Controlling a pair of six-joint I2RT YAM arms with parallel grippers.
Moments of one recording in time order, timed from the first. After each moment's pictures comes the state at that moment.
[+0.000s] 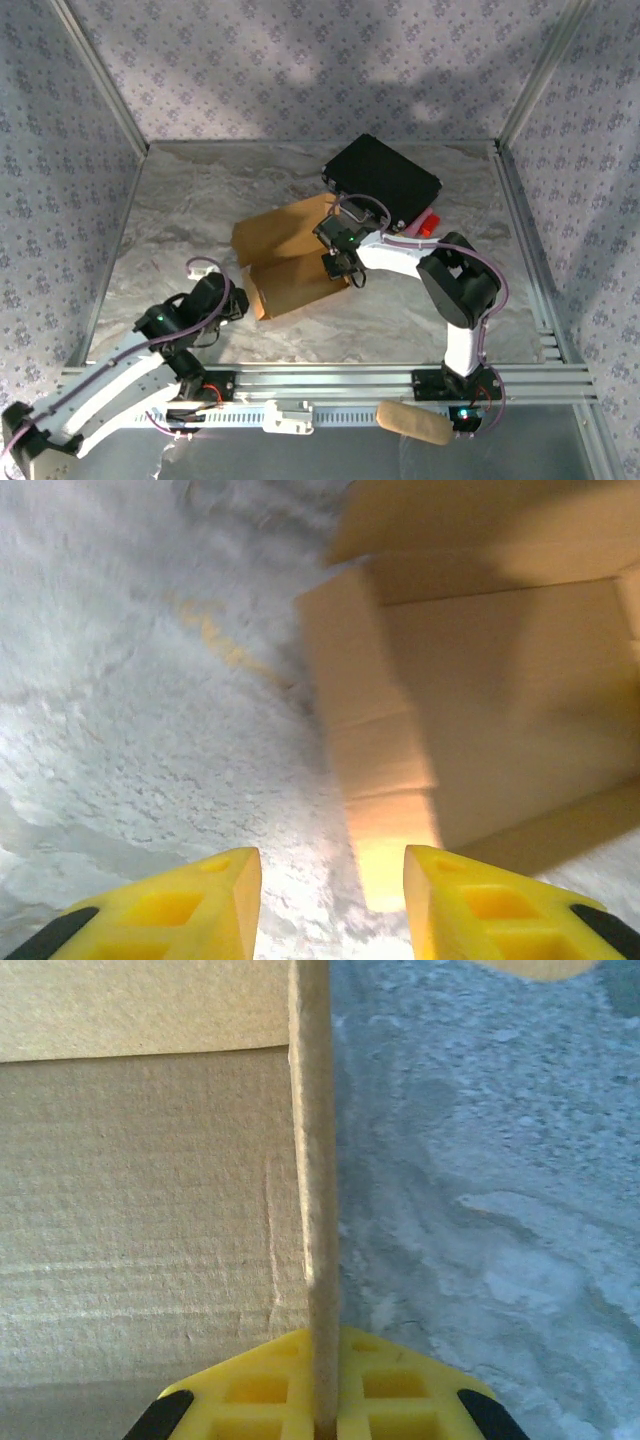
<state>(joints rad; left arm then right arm) -0.71 0.63 0.45 -0.75 -0.23 -0.93 0.77 1.86 1.15 -0.50 0.17 0.38</state>
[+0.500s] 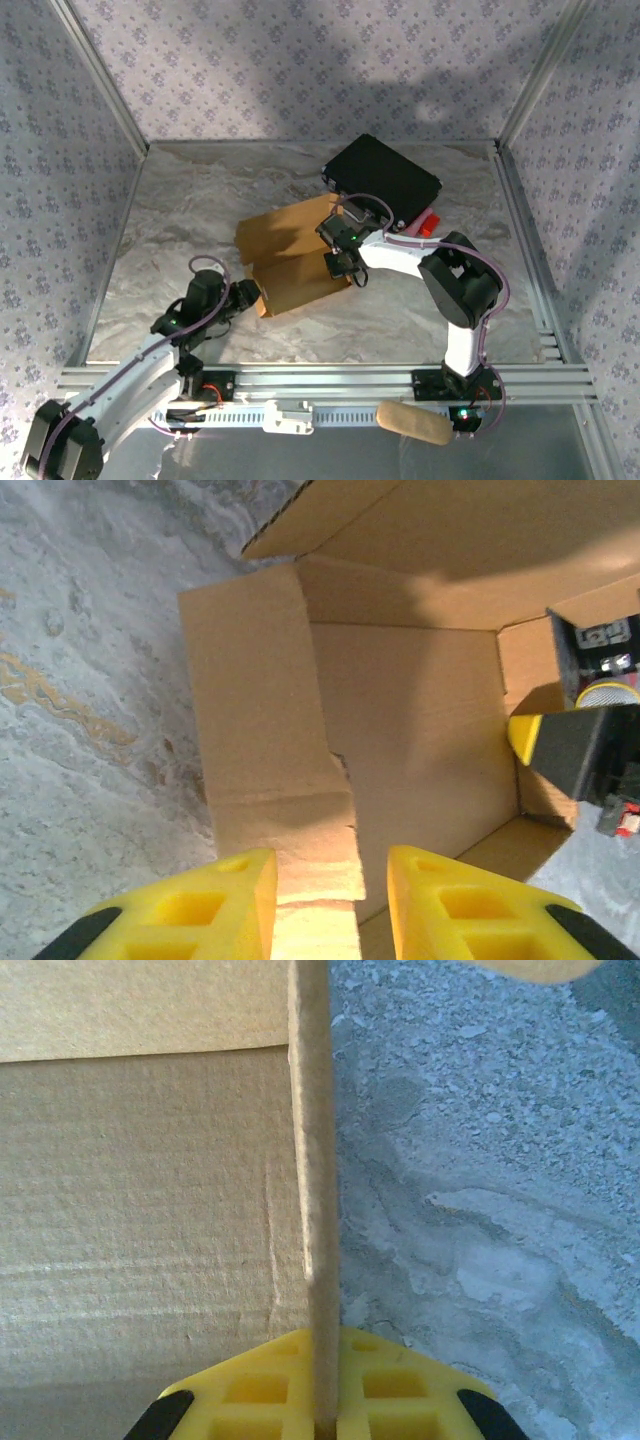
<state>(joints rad) -0.50 0.70 0.21 -0.18 0.12 -0.96 0.76 1.86 1.14 -0.50 0.17 0.39</state>
